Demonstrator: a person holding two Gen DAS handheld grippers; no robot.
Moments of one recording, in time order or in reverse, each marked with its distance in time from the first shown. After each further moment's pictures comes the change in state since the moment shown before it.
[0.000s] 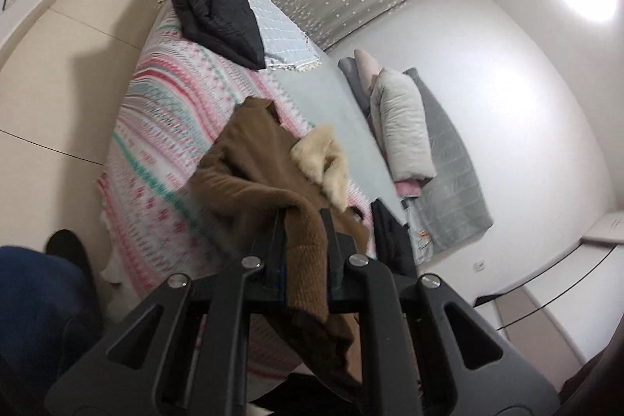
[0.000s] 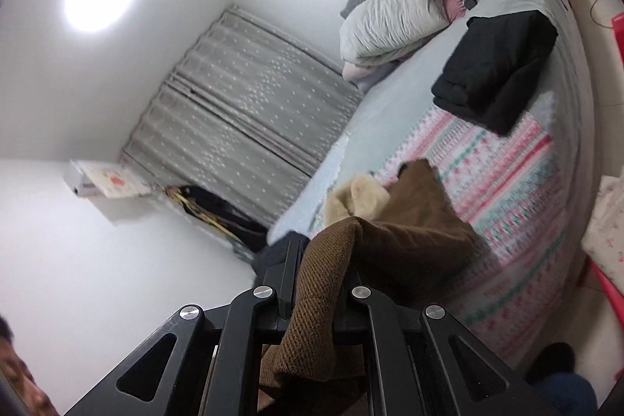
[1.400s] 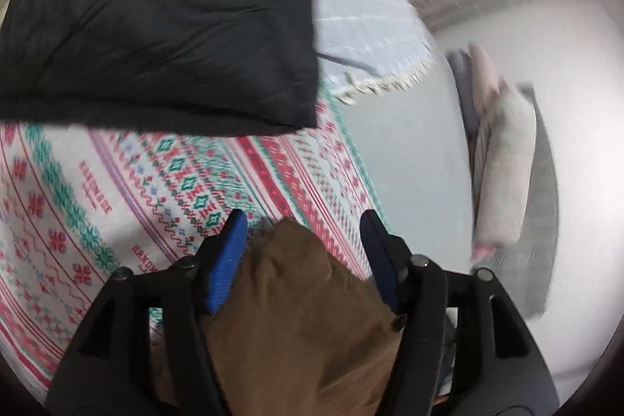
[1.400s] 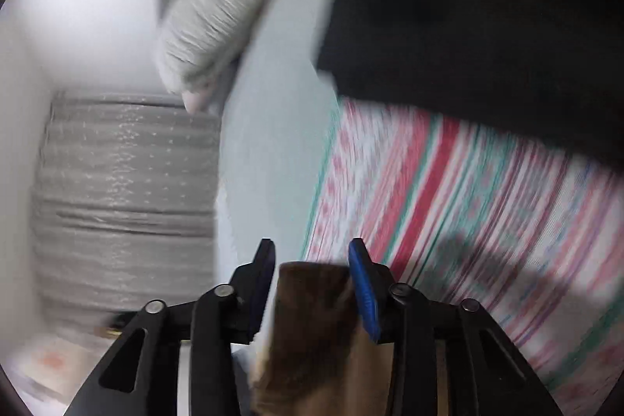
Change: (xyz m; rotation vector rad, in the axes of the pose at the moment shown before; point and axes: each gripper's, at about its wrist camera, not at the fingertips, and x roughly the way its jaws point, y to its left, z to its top) left arm 0.438 0.050 0.268 -0.133 0.184 0.342; right arm 0.432 -0.216 0.206 0.442 -0.037 -0.440
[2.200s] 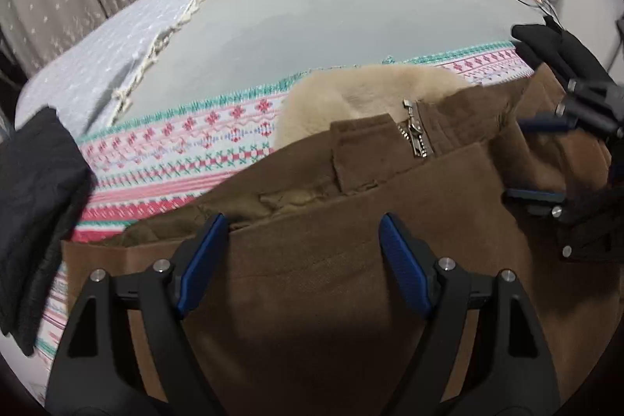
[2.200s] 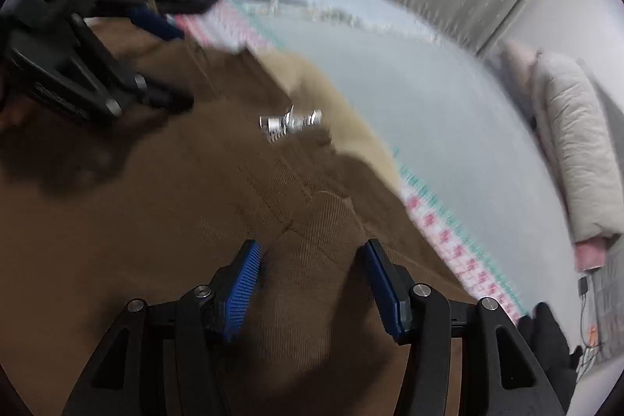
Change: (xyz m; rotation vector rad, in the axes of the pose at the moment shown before) left arm 0.110 -0.153 -0.187 1.133 0.068 0.254; right arm 0.113 0.118 -0.293 -1.865 0.451 -0.248
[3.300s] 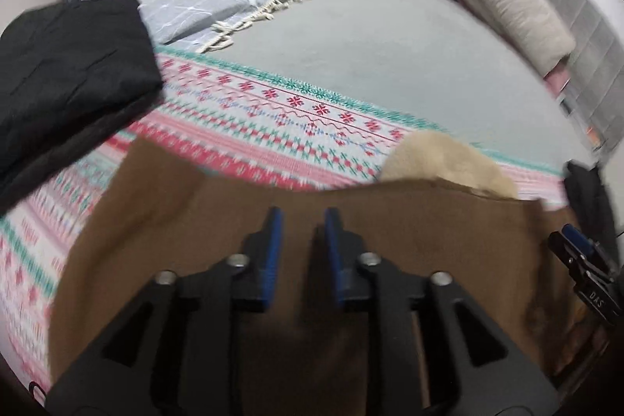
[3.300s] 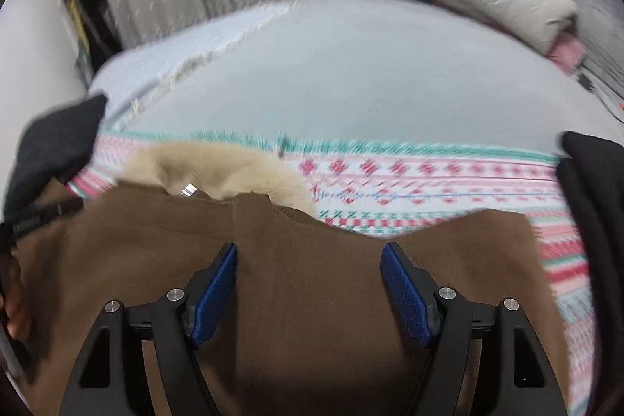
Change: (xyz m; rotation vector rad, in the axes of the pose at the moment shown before) left arm -0.021 0.069 -0.009 -0.512 -0.047 0.031; right arm -0.023 -0.072 -0.039 0.746 -0.129 -0.014
